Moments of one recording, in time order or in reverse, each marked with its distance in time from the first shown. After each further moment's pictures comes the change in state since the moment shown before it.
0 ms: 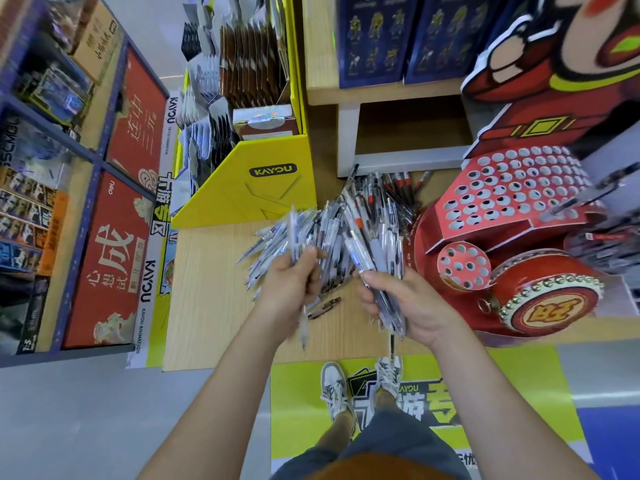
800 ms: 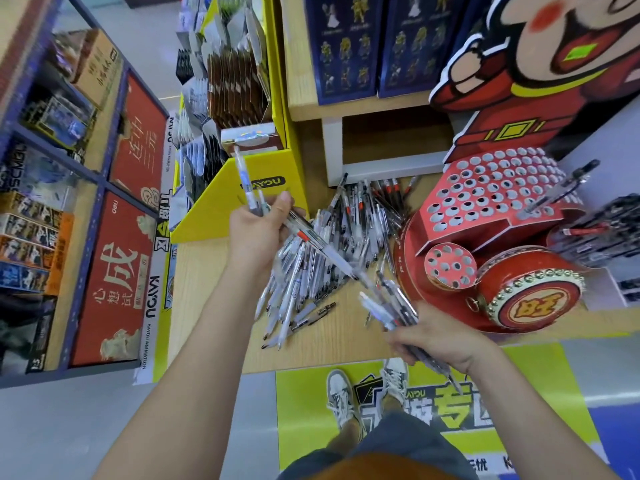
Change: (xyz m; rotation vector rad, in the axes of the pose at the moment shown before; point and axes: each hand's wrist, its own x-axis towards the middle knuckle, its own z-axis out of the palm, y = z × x) left_hand 0.015 0.076 0.010 -0.016 0.184 0.282; right_hand -0.046 0.006 -0.038 -0.612 -0.020 0.145
